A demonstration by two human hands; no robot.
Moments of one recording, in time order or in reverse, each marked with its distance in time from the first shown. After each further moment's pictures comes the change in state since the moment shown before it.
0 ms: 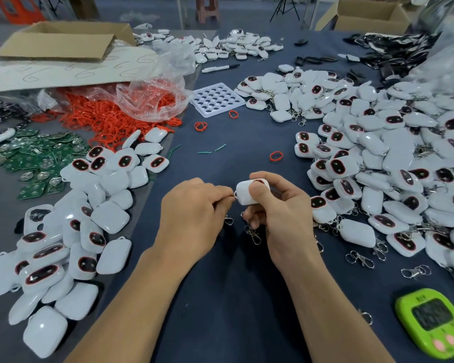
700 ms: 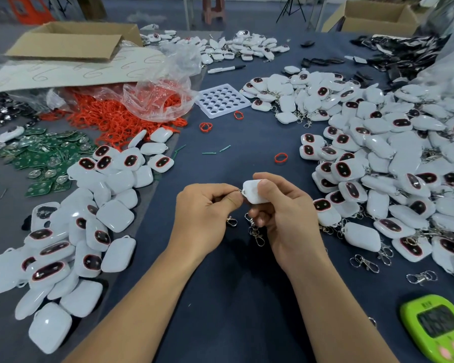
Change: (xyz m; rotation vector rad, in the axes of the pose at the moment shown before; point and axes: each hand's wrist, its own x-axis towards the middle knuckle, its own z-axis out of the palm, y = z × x) left_hand 0.001 0.011 0.005 -0.736 -0.058 -0.377; right_hand 0.001 -0.006 0.001 0.079 -0.024 0.091
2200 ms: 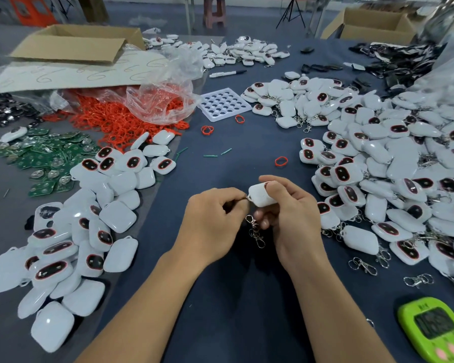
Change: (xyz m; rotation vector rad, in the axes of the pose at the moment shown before) left_hand -0.003 -0.002 0.005 0.314 -0.095 0.085; right_hand 0.004 -0.001 0.000 -0.049 0.062 -0.042
